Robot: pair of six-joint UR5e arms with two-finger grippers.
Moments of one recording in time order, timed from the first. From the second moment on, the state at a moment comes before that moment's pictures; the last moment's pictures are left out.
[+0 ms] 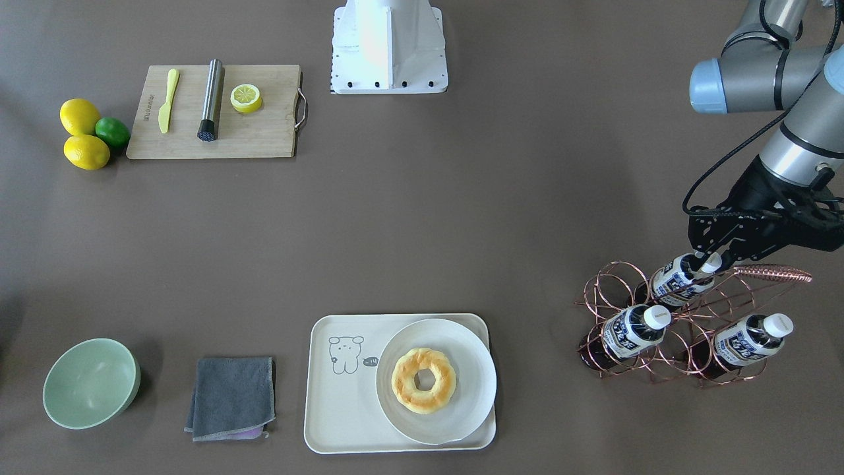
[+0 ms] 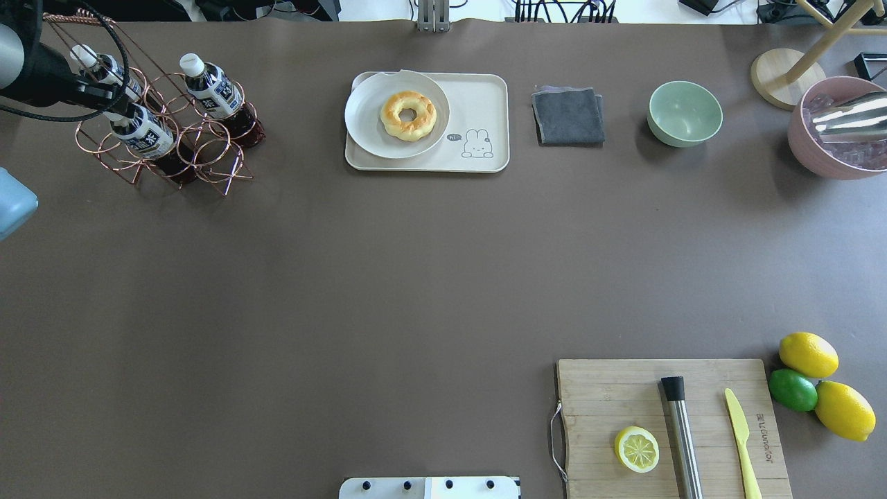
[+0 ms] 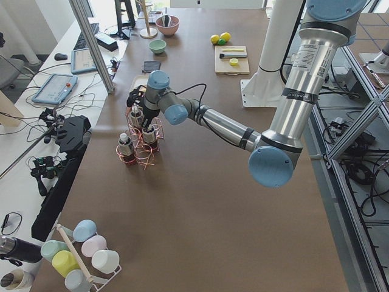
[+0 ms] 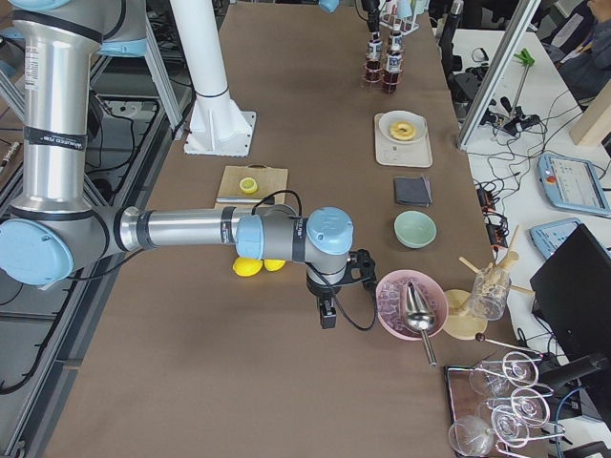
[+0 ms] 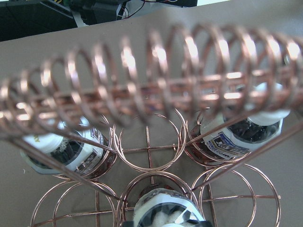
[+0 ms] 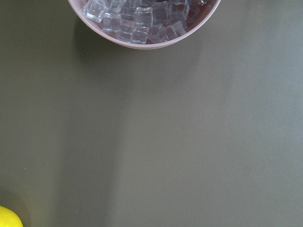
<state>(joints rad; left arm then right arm) -1.11 -1.85 -1.70 -2.00 -2.10 -0.62 1.58 -1.70 1.78 -1.66 2.32 -0.22</state>
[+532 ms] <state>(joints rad) -1.12 -1.86 -1.74 -1.94 -2.10 -0.62 1.58 -1.70 1.79 -1.66 2.33 -0.22</state>
